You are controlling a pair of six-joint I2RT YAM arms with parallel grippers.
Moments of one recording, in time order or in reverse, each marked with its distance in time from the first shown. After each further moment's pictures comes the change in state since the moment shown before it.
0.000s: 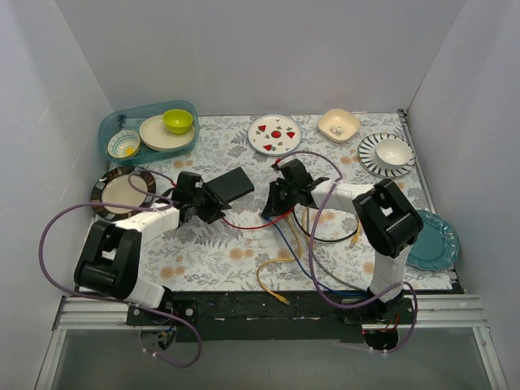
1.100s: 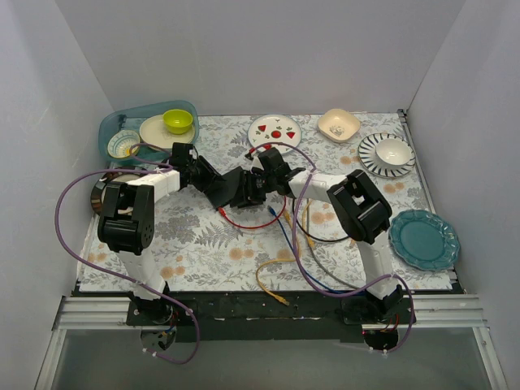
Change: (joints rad) left arm 0.164 0.336 0.396 -0.046 0.124 0.118; right arm 0.050 0.227 0.320 0.050 -0.176 0.069
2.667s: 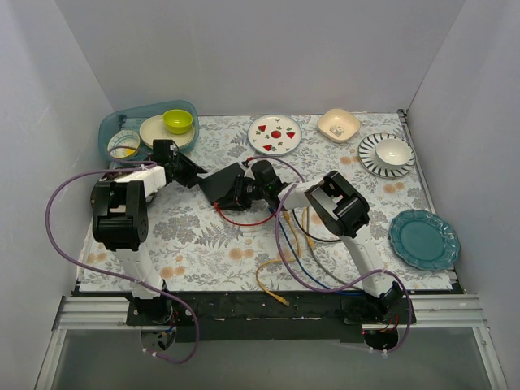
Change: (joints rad) left arm 0.137 0.016 0.022 0.006 -0.034 -0.034; right arm 0.046 0.211 0.004 0.466 -0.011 0.460
